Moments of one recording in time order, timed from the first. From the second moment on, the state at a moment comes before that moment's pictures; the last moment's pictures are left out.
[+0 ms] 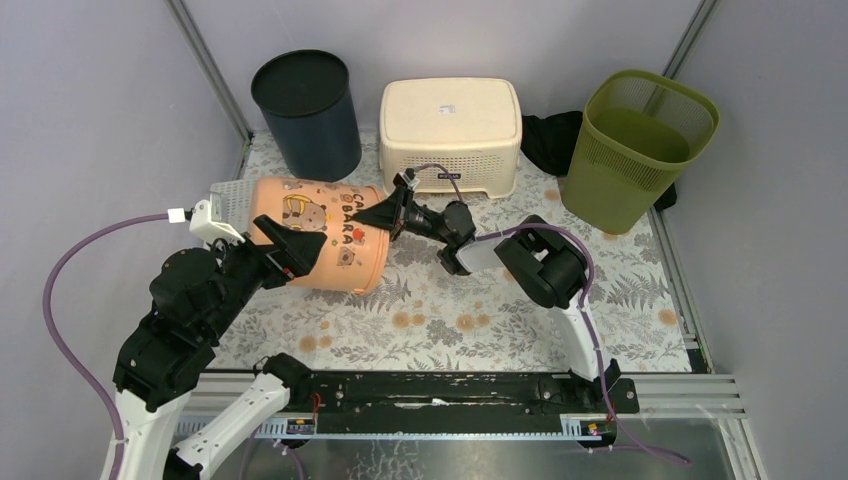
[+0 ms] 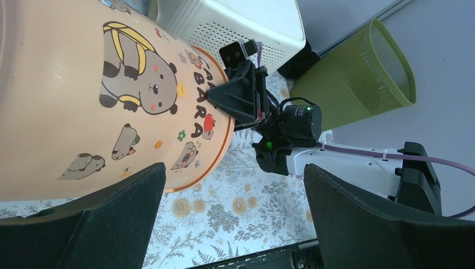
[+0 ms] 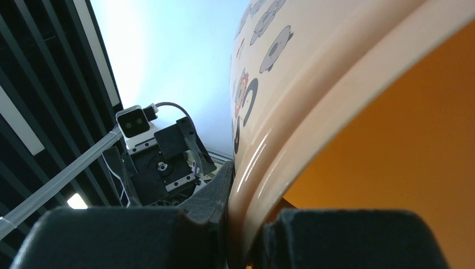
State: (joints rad) left arm -0.48 0.59 1.27 -0.92 -0.15 -0.68; right arm 0.79 2.21 1.23 1.48 -0.58 1.86
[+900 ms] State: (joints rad) left arm -0.48 0.60 1.27 -0.92 -0.15 -0.68; right arm 0.79 2.22 1.05 1.53 -0.58 1.81
